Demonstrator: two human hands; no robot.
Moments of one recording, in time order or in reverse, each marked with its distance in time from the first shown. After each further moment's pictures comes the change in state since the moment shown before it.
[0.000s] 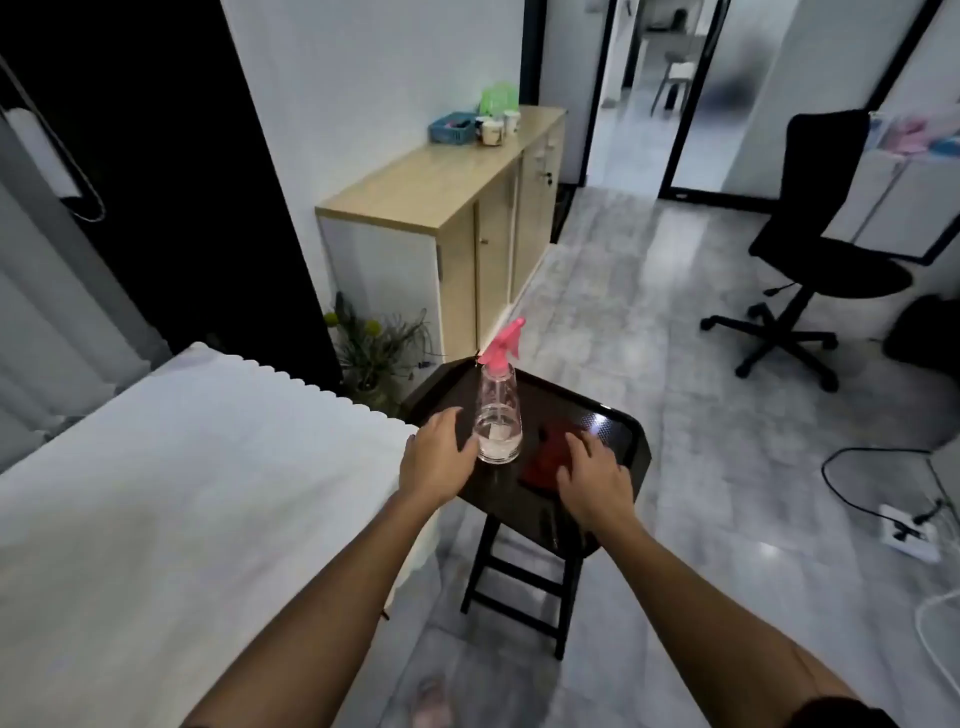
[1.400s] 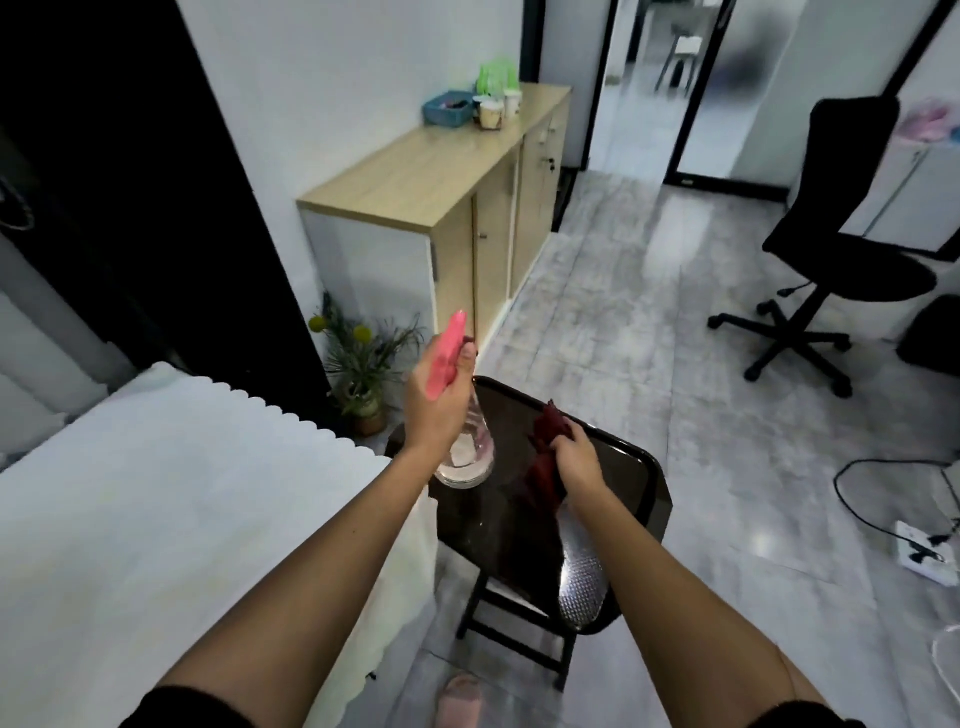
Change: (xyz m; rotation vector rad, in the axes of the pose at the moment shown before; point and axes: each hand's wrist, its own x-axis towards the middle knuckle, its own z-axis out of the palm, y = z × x) left_hand 0.116 0.032 -0.028 -0.770 0.323 0.194; right_hand 0.117 -0.039 0.001 1.249 -0.092 0.504
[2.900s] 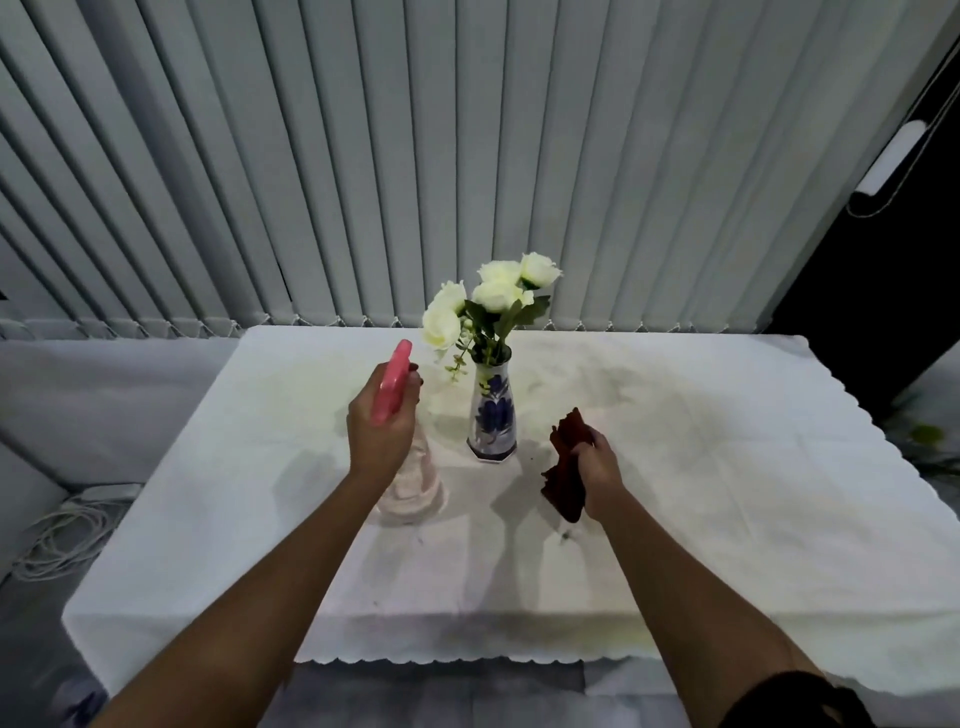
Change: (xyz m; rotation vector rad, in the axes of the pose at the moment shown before) left_hand -0.520 0.108 -0.560 0.499 1.231 -0.158; right_hand -0.487 0.216 0.382 -0.220 -1.042 0.100
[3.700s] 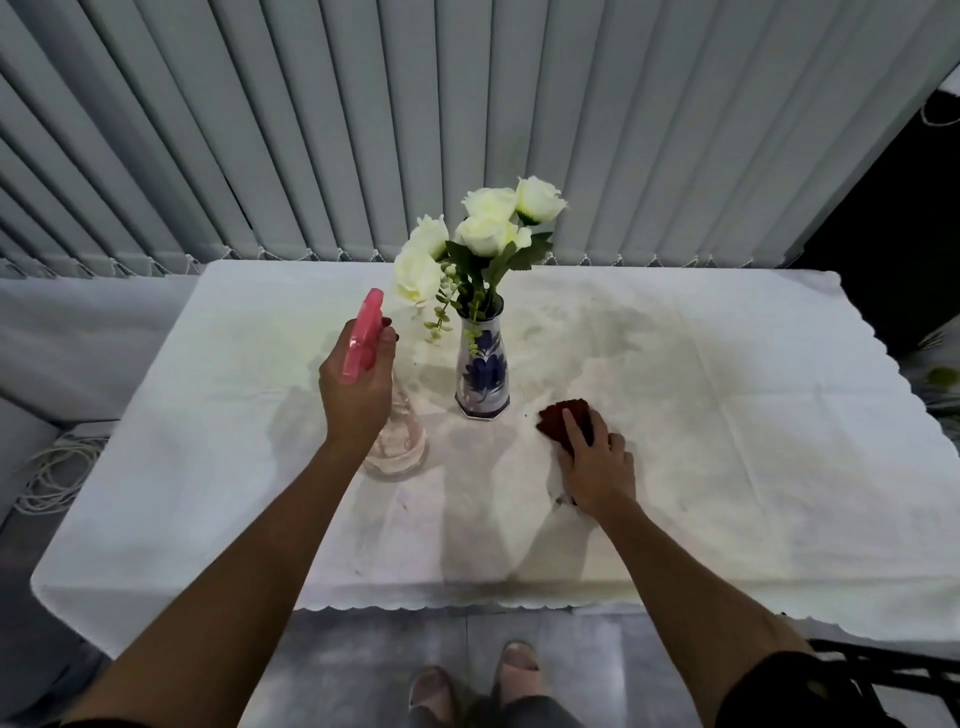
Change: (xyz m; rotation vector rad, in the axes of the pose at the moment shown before) left_hand 0.020 -0.026 0.021 -0.006 0.066 -0.052; right_hand 0.035 0.058 -0.054 -1.732 0.007 -0.360
